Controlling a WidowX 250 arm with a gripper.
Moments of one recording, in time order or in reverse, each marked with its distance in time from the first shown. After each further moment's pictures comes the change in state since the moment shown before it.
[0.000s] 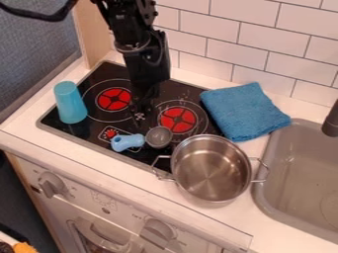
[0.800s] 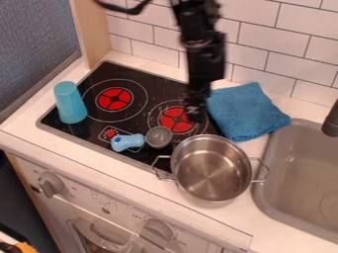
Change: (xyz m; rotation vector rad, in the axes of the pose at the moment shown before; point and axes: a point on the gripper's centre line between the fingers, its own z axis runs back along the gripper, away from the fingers) arm 0.081 0.018 -0.027 -0.099 -0.003 -0.198
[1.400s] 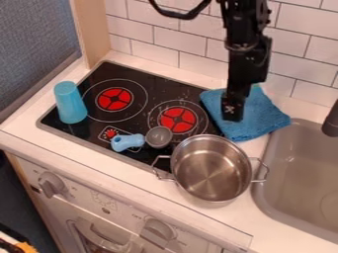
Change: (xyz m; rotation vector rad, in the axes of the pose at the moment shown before) arm 0.029 0.026 -0.026 0.058 0.018 -0.105
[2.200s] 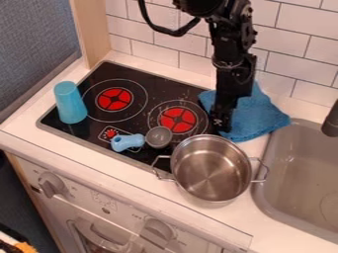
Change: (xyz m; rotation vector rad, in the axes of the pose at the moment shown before) arm -0.030 -0.007 -0.023 -0.023 0.066 0.061
